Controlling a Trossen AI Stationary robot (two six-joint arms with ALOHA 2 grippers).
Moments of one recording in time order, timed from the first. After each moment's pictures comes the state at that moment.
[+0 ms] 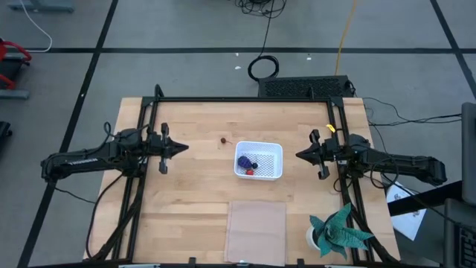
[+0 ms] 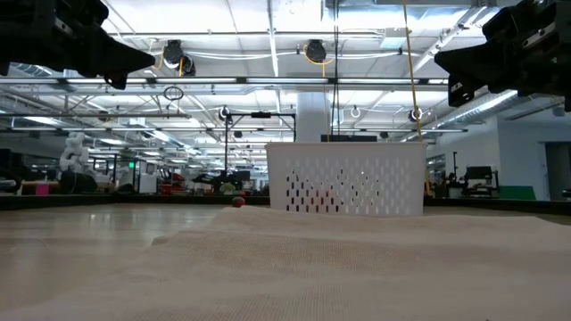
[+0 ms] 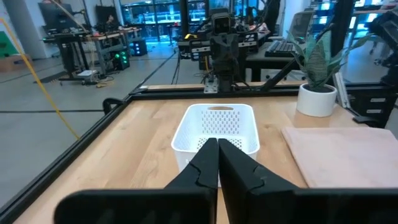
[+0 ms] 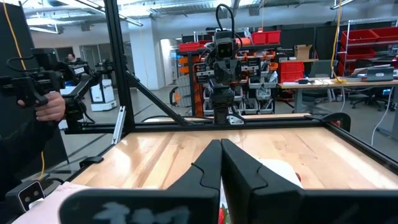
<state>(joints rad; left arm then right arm) 0.22 0.29 0.22 0.00 0.17 0.07 -0.23 0.29 0.02 0.39 -0.34 0.11</state>
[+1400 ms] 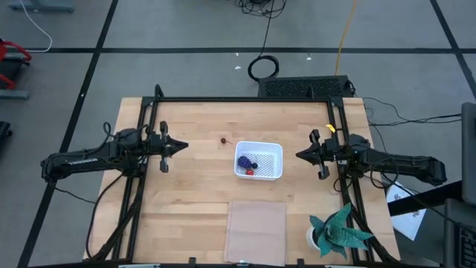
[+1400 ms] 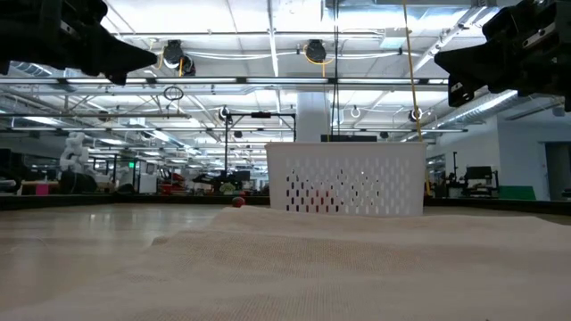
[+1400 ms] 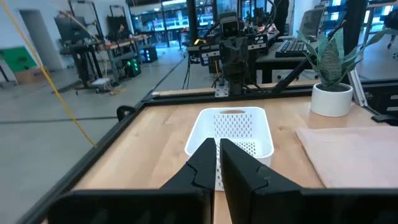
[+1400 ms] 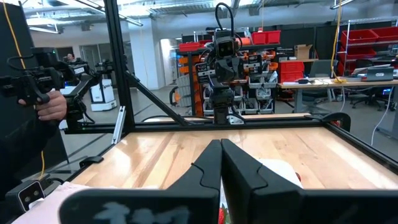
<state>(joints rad) 0.22 0.29 0.22 0.02 0.13 0.12 -0.23 0.29 0.02 0.39 -0.34 0.11</state>
